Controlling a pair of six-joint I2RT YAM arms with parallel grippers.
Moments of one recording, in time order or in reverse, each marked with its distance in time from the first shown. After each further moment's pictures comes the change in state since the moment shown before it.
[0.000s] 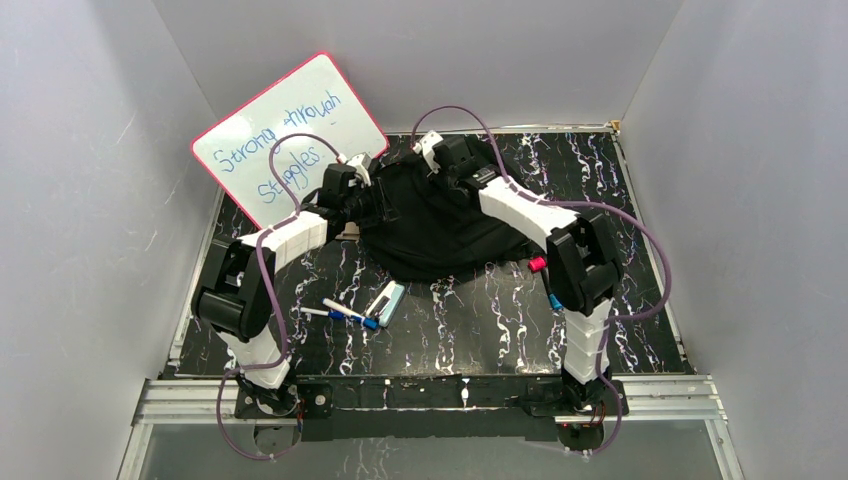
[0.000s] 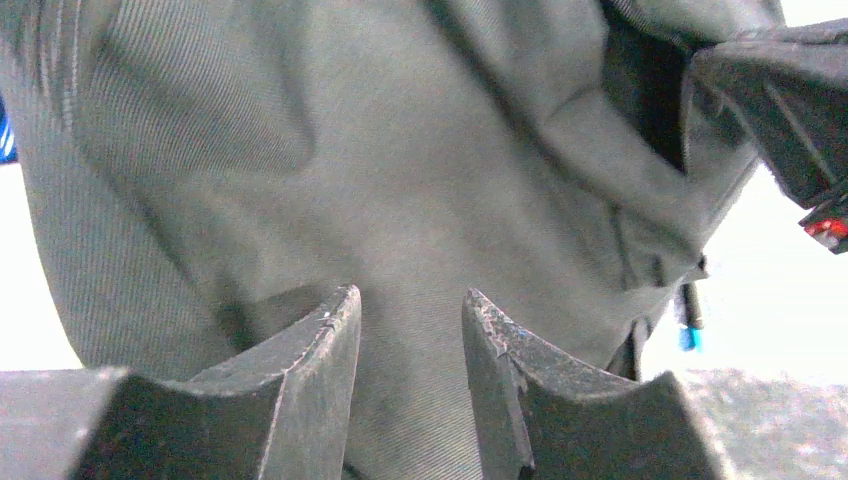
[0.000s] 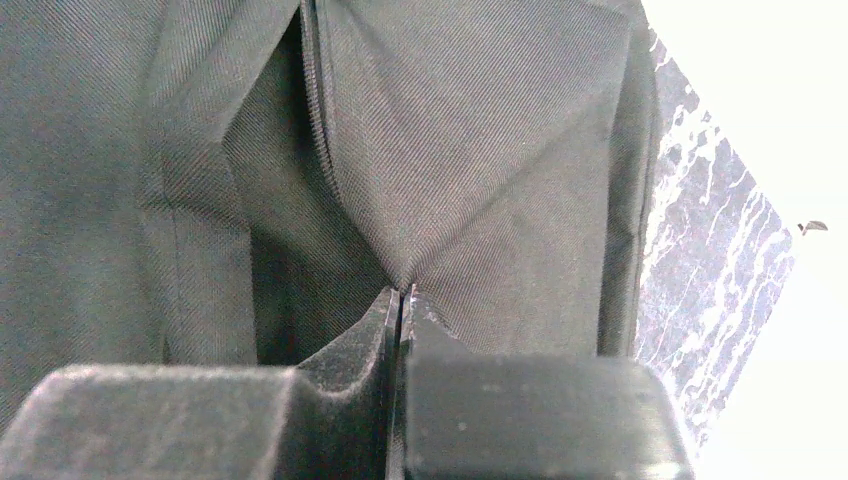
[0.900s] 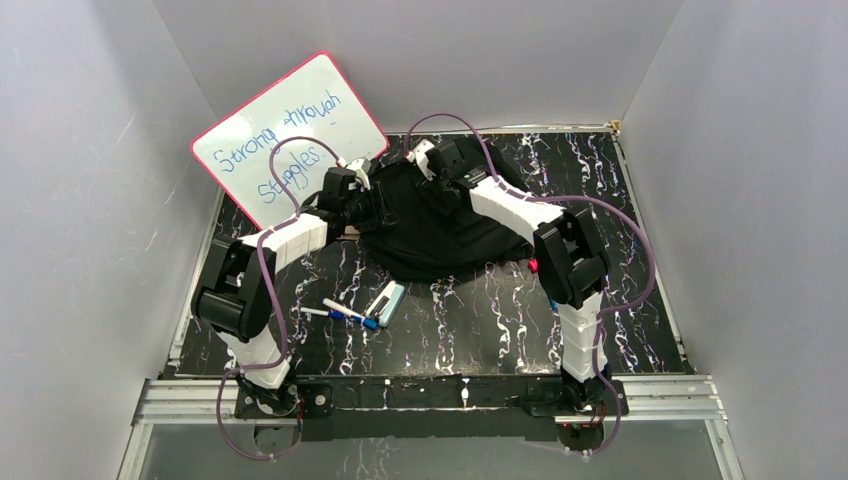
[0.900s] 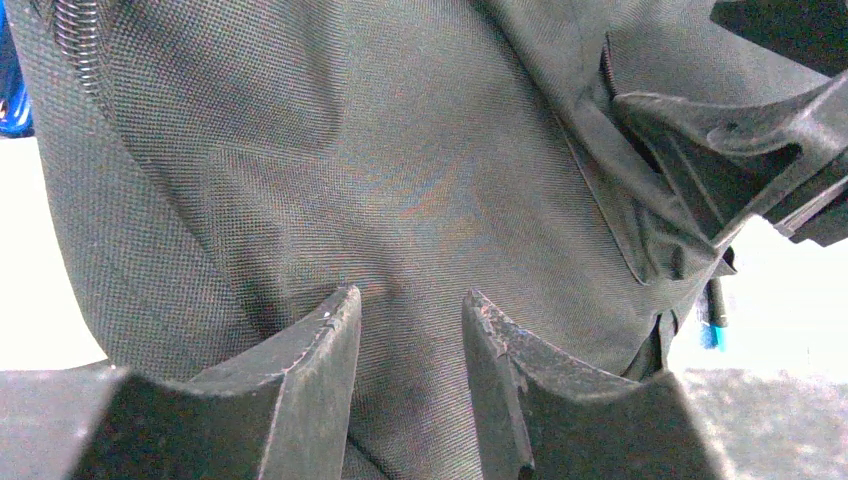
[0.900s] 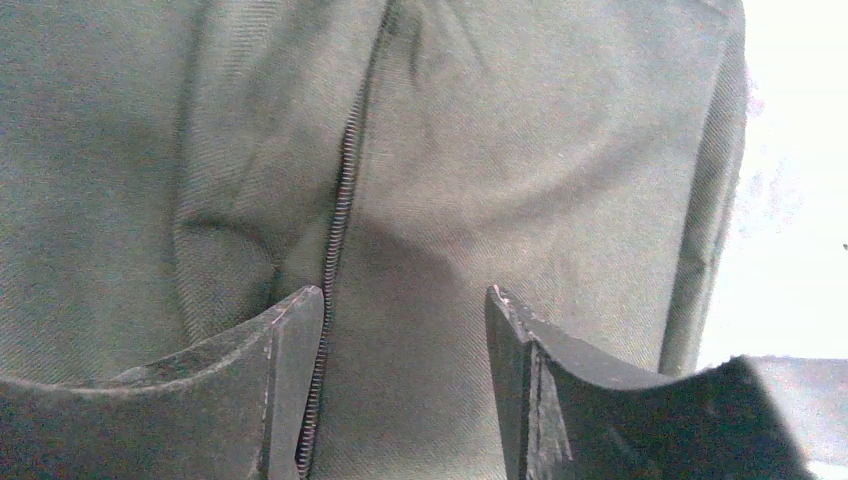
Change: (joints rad) left arm 0.000 0.000 -0.011 -0.006 -0.010 0.010; right arm 0.007 0.066 0.041 -0.041 -0.060 -0.010
